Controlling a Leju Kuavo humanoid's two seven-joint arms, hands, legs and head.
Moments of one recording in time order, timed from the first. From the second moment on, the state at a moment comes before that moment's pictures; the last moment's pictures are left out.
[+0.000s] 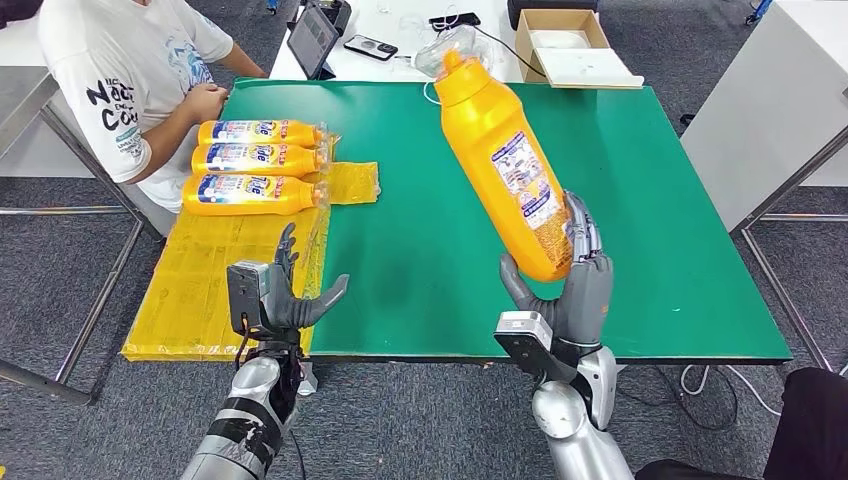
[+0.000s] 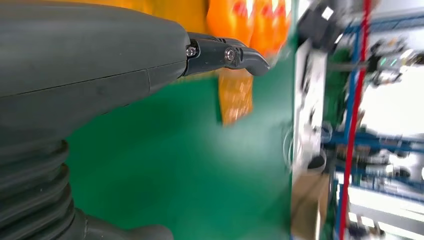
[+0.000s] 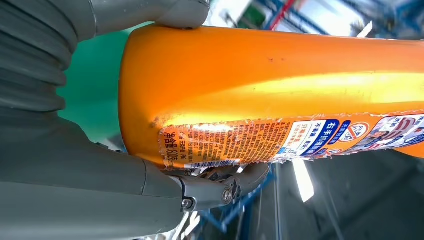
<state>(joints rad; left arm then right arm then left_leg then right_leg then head) -0.33 -0.26 -0.05 -0.96 -0.05 0.13 -0.52 -0.12 0.10 0.21 -1.54 0.56 -0.64 -0.51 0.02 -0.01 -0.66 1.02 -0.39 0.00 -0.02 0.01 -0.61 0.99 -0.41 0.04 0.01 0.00</state>
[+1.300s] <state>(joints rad) -0.28 -0.20 -0.22 -1.11 0.63 -0.56 -0.28 -0.09 0.19 0.41 -1.17 0.67 -0.56 -0.63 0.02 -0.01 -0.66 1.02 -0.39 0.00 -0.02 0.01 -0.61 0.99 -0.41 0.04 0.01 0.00</state>
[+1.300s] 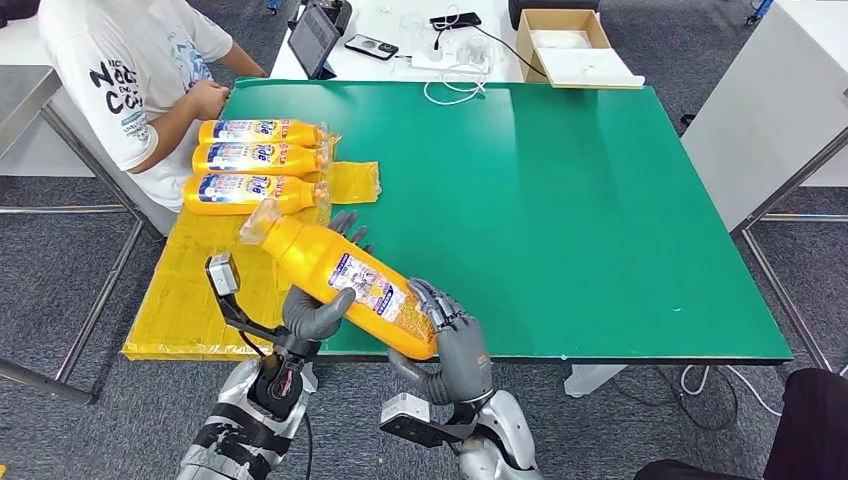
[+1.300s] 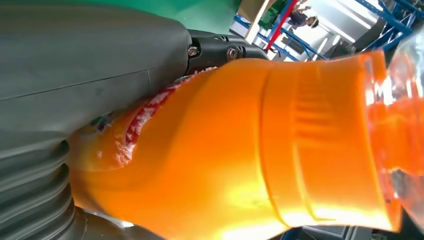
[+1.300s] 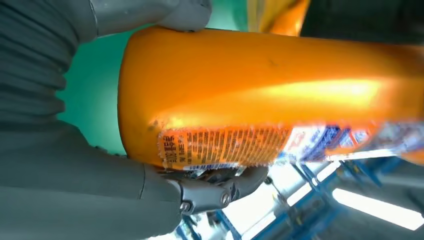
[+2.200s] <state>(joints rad) -0.26 -0.16 -0.25 -1.11 0.29 -0.40 -0.38 -0.14 0.21 0.45 -0.98 0.68 -0.50 -0.54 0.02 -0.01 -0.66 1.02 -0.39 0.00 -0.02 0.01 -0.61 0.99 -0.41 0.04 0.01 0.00</state>
